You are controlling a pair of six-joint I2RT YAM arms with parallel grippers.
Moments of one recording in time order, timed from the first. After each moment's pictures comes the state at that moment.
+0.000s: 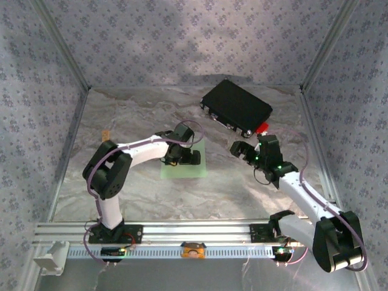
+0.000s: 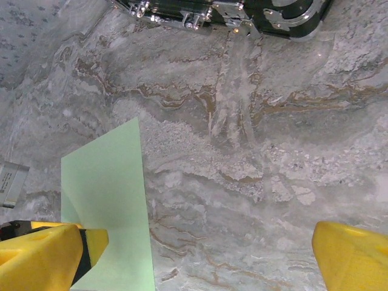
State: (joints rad) left arm -0.72 1.84 1.18 -0.57 0.05 -0.63; right arm 0.28 1.04 0.54 -0.19 -0.17 0.73
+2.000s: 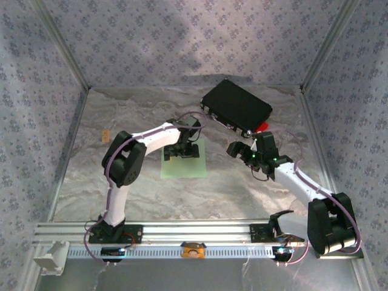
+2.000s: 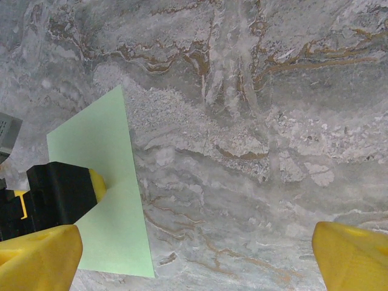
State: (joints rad) left arm -0.70 2.07 1.52 -0.91 -0.07 -0.78; right arm 0.28 1.20 0.60 -0.22 -0.28 0.74
